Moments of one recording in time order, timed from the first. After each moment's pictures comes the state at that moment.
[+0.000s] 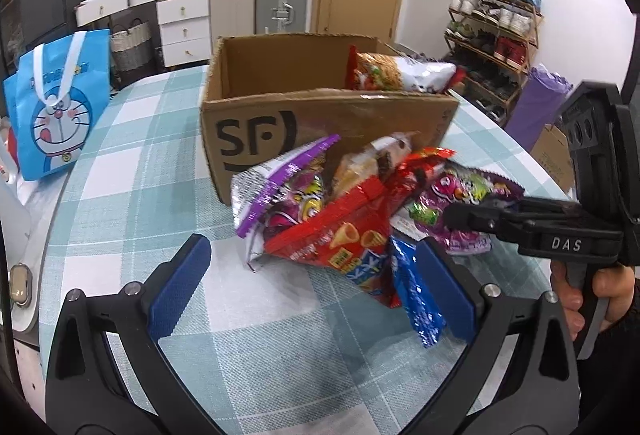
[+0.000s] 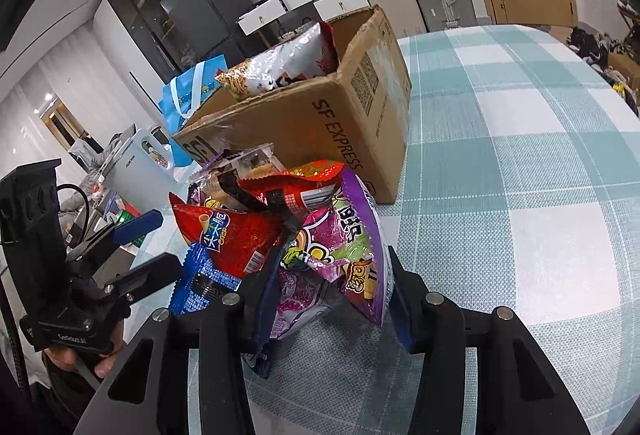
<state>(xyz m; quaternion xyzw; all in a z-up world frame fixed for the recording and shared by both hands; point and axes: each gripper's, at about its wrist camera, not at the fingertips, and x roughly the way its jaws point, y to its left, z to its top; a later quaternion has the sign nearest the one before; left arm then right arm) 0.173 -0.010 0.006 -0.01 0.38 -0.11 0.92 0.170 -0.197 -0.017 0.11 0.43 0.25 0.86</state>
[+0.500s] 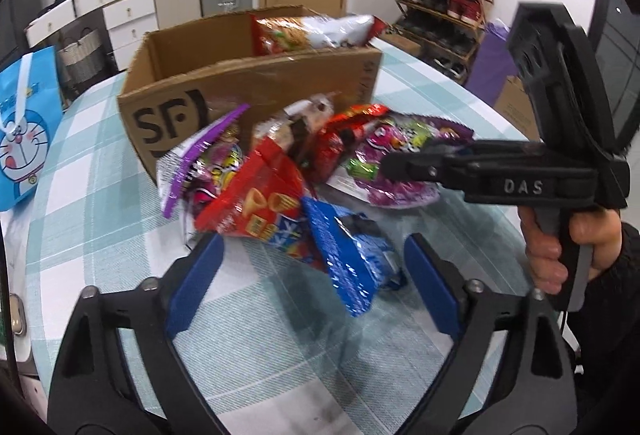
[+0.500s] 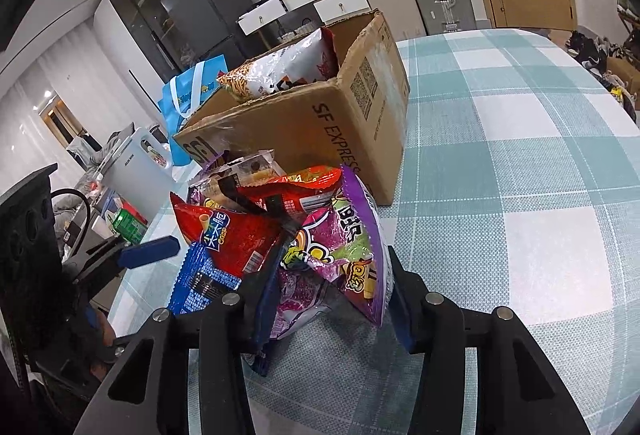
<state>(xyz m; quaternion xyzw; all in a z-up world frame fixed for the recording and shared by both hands) 0.160 -0.047 0.001 0.05 0.41 -0.19 0.89 0.169 -0.201 -0.017 0.11 0.43 0.25 0.86</state>
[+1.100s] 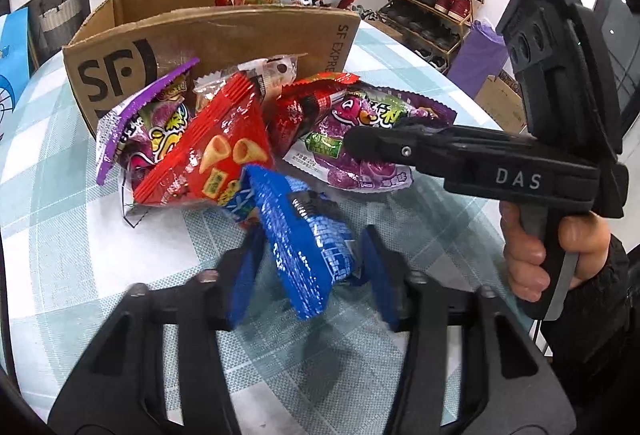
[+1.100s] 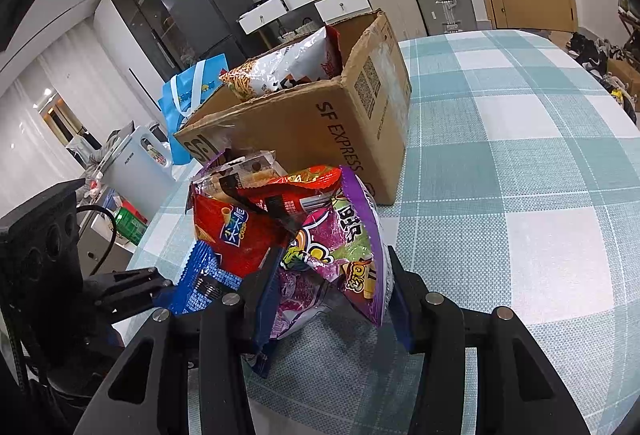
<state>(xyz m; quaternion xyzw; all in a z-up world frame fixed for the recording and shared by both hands) 0.160 -0.064 -0.020 0.00 0.45 -0.23 0.86 0.168 -0.200 -0.018 0.11 0.43 0.25 0.86</state>
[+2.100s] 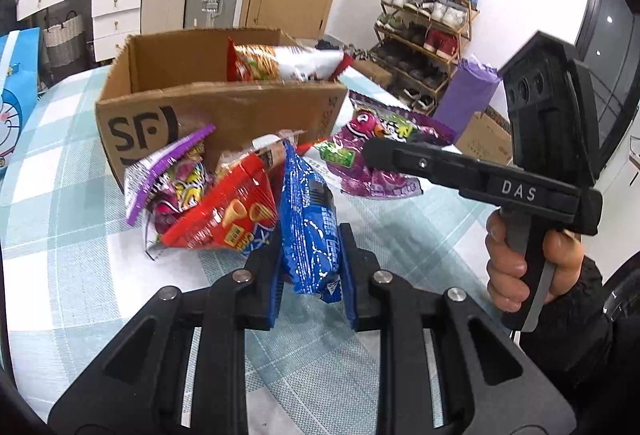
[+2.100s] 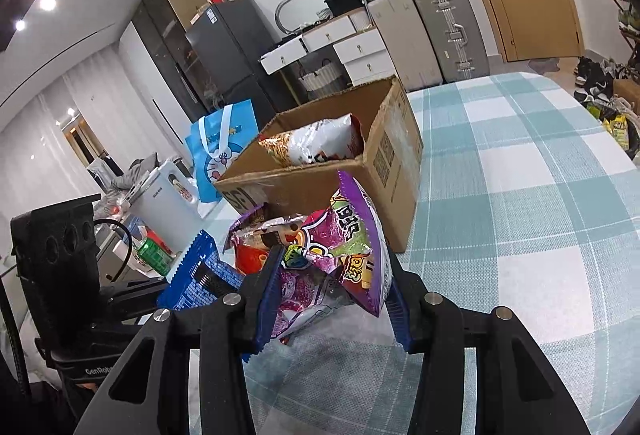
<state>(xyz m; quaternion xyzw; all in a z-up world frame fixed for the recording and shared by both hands) 0.142 -0.023 0.028 -0.04 0.38 -0.24 0.89 0.148 -0.218 0.022 0.14 0.35 0.28 0.88</state>
